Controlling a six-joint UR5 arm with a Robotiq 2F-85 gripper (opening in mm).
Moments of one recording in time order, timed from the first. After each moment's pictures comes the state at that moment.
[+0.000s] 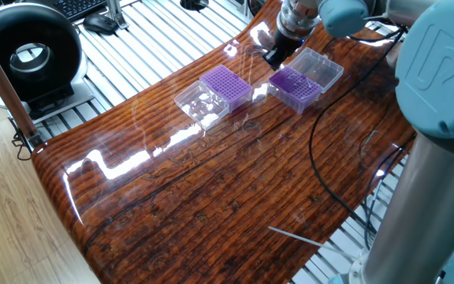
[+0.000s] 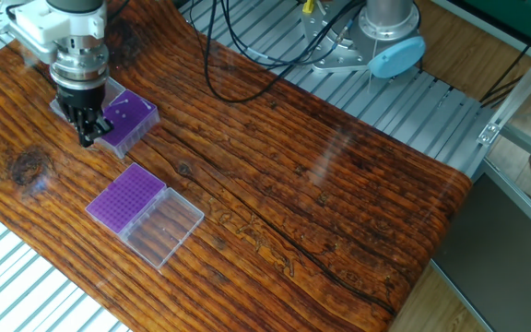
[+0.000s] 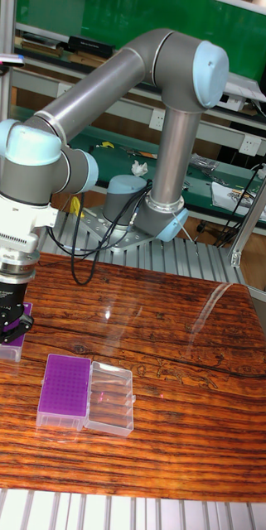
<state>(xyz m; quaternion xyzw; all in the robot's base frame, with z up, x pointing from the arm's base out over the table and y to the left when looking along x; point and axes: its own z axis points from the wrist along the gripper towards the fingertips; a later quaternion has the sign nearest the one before) 0.614 -0.220 0.035 0.01 0.99 -0.04 0.13</state>
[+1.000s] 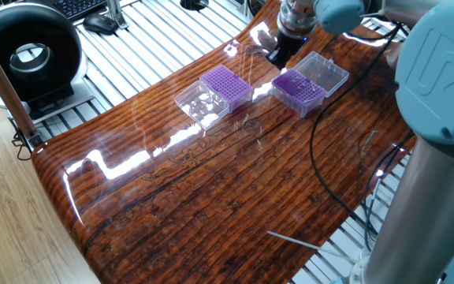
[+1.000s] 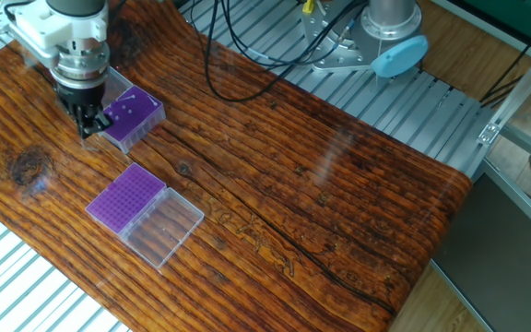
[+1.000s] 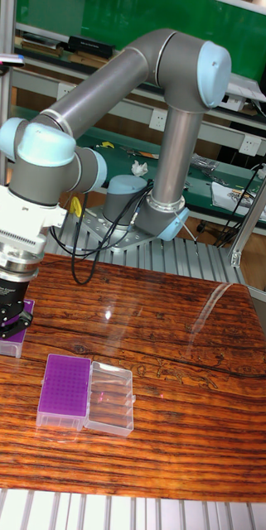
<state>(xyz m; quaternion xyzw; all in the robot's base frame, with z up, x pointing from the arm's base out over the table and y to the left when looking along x) 0.613 -0.228 0.051 0.01 0.99 -0.09 0.12</state>
